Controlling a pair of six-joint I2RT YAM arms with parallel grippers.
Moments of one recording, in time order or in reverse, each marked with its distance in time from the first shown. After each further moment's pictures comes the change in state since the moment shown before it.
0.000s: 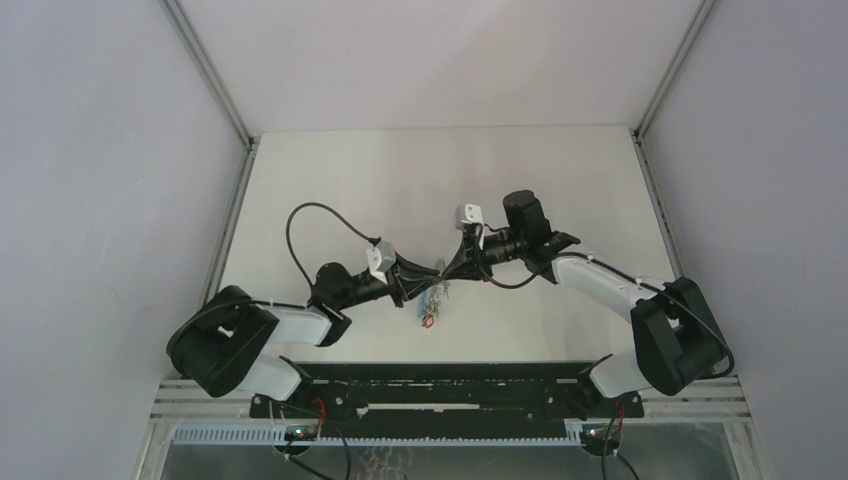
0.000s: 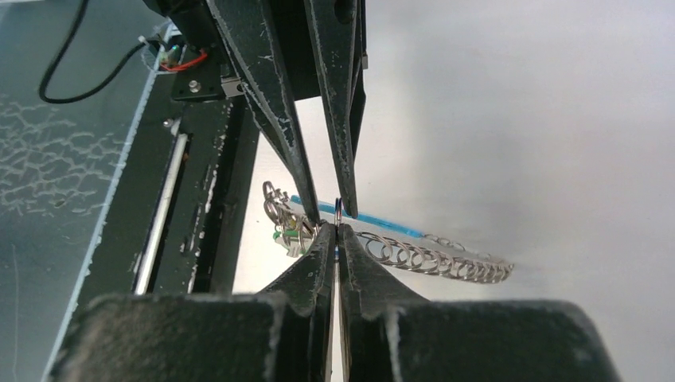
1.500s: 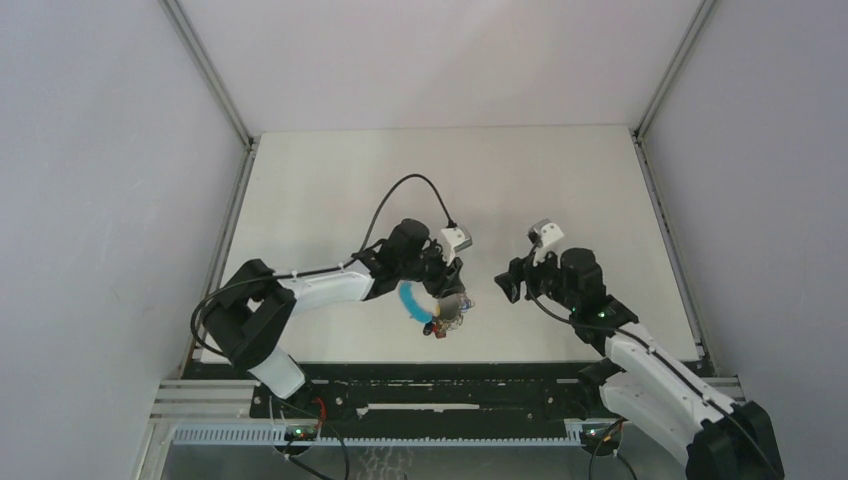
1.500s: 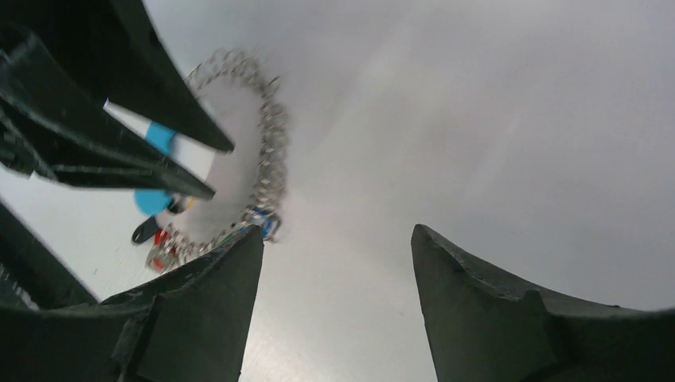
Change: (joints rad) left arm -0.150 0.168 0.545 -1.143 -0.227 0.239; right arm -0.093 -0.569 -0.420 -0.056 0.817 0.408
